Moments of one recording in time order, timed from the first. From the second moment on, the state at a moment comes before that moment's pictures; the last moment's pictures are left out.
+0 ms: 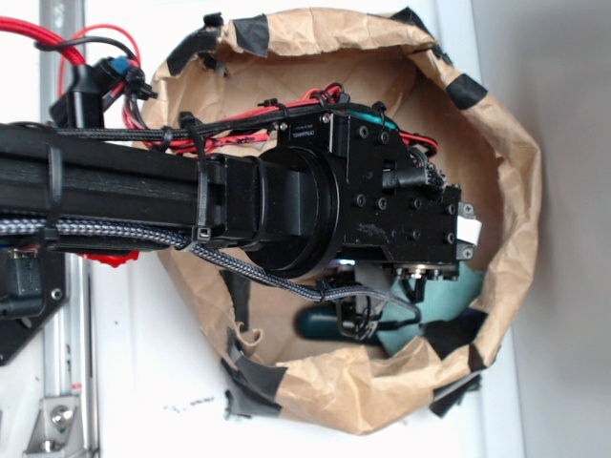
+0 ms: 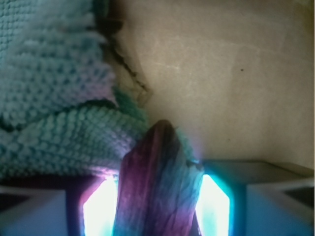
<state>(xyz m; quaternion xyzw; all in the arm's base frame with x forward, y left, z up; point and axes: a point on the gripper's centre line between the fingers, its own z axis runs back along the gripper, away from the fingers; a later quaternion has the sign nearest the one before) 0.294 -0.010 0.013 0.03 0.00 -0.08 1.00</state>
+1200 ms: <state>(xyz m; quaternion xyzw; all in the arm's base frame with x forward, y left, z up) 0.267 0.022 0.161 0.01 -0.02 -0.07 1.00</state>
